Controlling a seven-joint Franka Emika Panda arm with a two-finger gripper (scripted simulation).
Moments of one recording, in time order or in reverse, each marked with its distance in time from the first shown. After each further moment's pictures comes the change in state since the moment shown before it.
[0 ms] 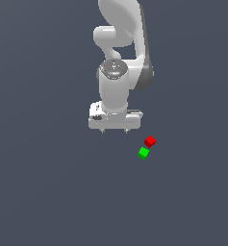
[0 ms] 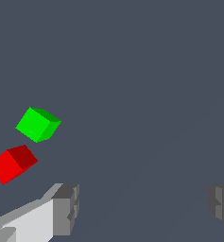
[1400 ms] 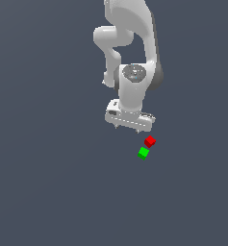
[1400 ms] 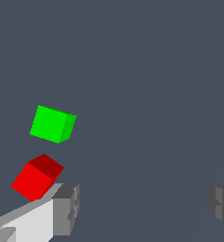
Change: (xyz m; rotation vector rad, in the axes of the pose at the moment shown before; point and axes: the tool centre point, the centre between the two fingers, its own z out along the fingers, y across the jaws) arm -0.031 -0.058 0.031 -0.002 0.006 0.304
